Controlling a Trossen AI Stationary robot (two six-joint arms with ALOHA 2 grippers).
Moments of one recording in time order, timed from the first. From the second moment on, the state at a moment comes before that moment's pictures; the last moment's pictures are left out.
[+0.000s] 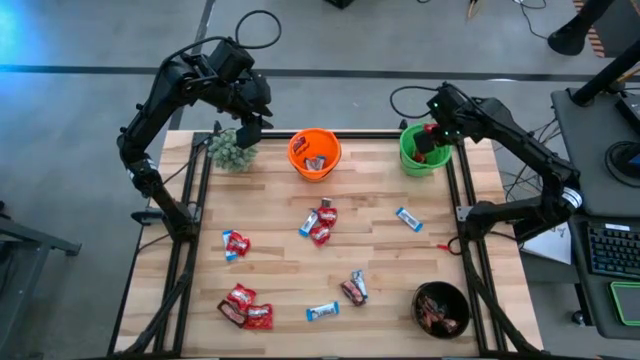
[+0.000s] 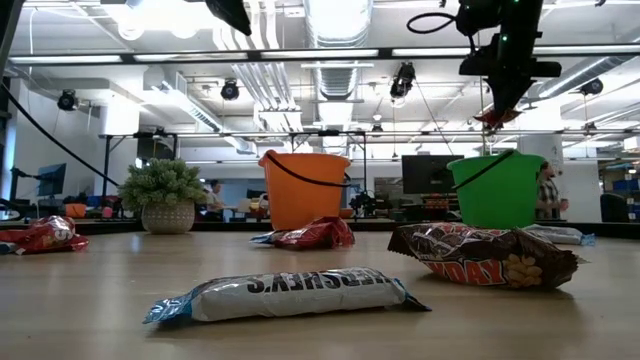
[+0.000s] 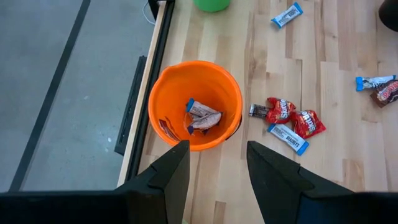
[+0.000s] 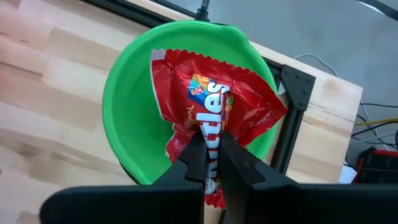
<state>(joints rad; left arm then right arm) 0.62 1.67 2.26 -1.53 0.19 0.43 -0.84 1.24 1.31 -1.26 0.23 0.30</state>
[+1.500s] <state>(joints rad) 0.48 1.75 2.19 -1.55 0.12 0.38 -0.84 1.24 1.31 -1.22 0.24 0.29</state>
